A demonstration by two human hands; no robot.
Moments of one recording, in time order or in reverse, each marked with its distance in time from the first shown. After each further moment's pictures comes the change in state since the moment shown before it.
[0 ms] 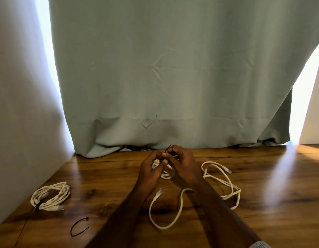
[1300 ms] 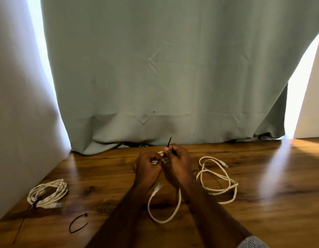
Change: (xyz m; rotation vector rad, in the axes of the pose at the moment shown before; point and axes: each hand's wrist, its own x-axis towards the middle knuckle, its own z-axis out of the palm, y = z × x) left_hand 0.013 -0.020 0.005 0.363 0.238 -0.092; right_hand -0.013 -0.008 0.029 0.170 0.259 0.348
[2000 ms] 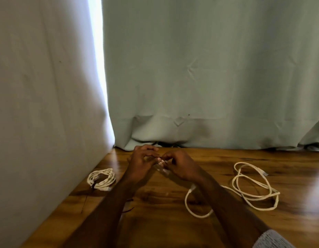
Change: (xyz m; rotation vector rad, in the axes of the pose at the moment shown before) left_hand 0.009 -0.017 -0.158 0.026 -0.083 0.205; right_hand -0.009 -0.029 0.071 -0.586 -0.634 -0.351
